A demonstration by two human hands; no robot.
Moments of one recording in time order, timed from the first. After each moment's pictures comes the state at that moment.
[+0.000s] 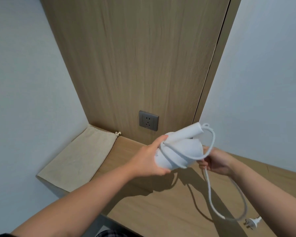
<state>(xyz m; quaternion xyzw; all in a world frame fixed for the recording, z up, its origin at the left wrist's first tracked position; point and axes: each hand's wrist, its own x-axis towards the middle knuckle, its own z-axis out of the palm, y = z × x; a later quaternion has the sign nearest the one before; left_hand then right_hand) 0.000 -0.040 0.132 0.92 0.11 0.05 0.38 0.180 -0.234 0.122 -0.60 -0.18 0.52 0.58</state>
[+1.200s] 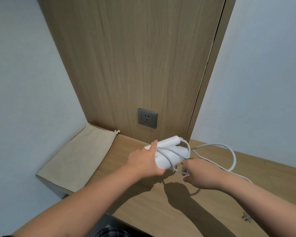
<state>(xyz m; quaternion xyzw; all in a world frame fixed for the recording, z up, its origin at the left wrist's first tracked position) -0.002 -0.055 0.127 0.97 0.23 -0.04 0.10 0.096 -0.223 0.153 -0.85 -0.48 0.19 -0.04</state>
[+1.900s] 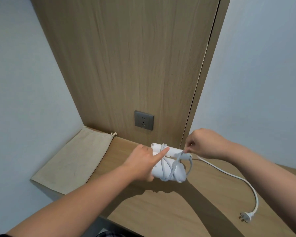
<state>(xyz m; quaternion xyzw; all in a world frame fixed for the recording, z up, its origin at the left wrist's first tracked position) 0.005 -0.041 0.118 0.99 -0.02 0.03 -0.12 0.141 -0.210 0.213 -0.86 -0.50 0.09 0.02</state>
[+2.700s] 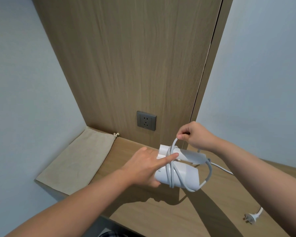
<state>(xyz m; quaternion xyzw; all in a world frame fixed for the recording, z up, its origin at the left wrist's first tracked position) -0.012 -0.041 0.135 0.99 -0.10 0.09 -0.10 0.159 -0.177 0.189 -0.84 -0.43 0.16 0.27</state>
